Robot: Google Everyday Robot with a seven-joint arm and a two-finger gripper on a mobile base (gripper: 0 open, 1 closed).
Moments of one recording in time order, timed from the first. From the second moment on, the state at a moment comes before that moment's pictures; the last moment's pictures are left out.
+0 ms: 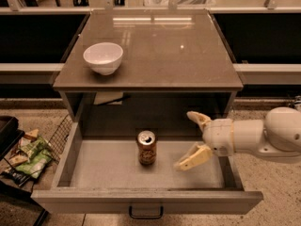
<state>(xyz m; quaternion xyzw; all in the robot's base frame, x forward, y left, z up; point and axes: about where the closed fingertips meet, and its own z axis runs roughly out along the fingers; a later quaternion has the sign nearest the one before) 0.473 -0.096 0.741 -0.50 0.69 0.30 0.44</state>
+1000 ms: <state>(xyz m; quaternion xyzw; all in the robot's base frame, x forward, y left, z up) 0.504 0.007 0.687 -0.49 0.64 0.36 0.47</state>
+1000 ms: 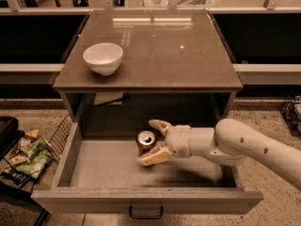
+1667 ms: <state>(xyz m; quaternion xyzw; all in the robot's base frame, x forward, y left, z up) 0.514 0.023 0.684 -0.50 0.63 0.36 0.47</state>
